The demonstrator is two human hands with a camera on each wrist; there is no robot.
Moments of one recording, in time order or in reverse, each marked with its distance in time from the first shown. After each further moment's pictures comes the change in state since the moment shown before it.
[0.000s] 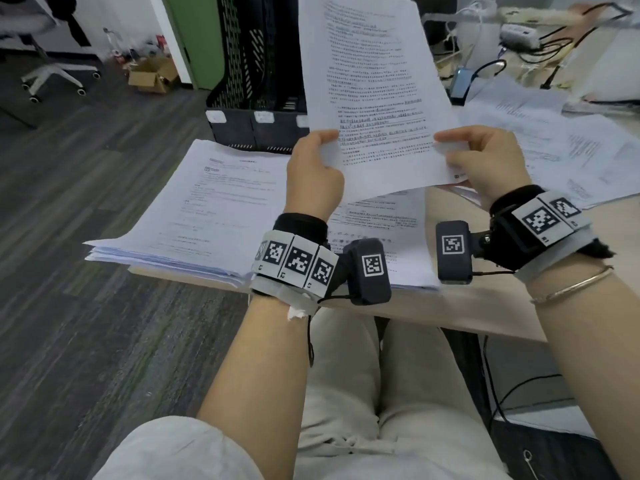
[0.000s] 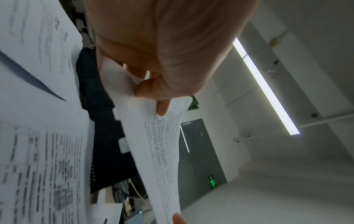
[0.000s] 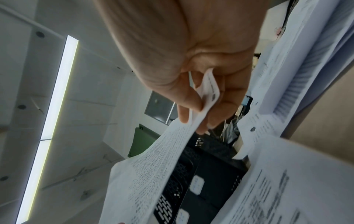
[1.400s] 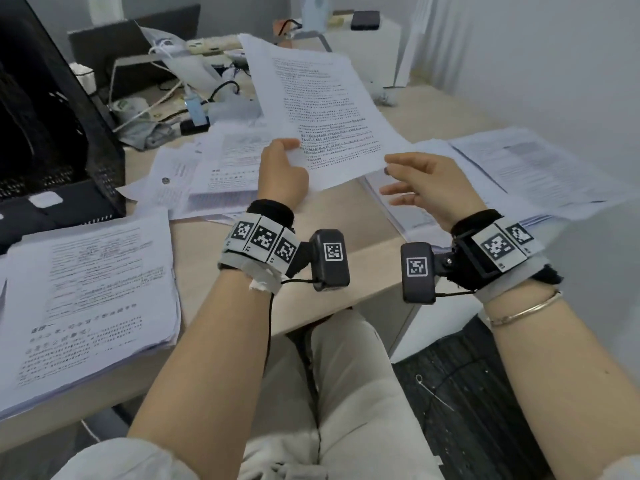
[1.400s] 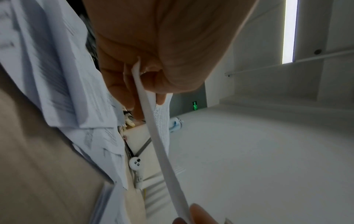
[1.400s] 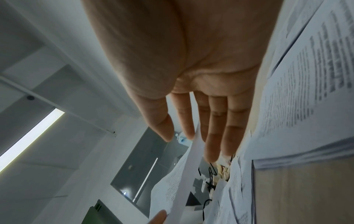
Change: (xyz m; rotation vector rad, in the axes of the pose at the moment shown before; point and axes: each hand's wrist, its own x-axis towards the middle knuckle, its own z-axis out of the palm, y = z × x) left_hand -0.066 0.115 0.289 -0.005 -0.506 0.106; right_hand -0.108 0.050 -0.286 0.067 0.357 0.093
